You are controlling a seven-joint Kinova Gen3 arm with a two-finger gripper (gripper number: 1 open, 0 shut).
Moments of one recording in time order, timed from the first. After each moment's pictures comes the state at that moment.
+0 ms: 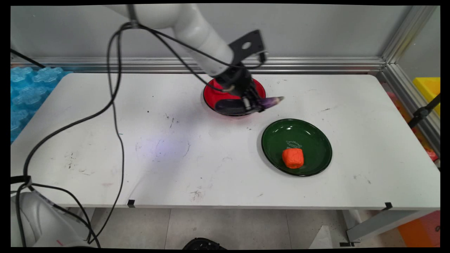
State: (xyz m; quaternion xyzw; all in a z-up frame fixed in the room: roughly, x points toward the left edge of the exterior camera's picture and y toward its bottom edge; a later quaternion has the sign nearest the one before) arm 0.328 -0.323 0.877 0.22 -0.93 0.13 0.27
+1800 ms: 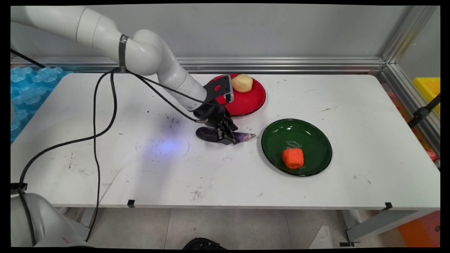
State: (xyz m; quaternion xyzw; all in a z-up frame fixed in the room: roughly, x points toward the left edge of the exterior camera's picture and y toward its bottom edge) arm 0.391 -0.316 0.754 0.22 -0.94 0.07 0.27
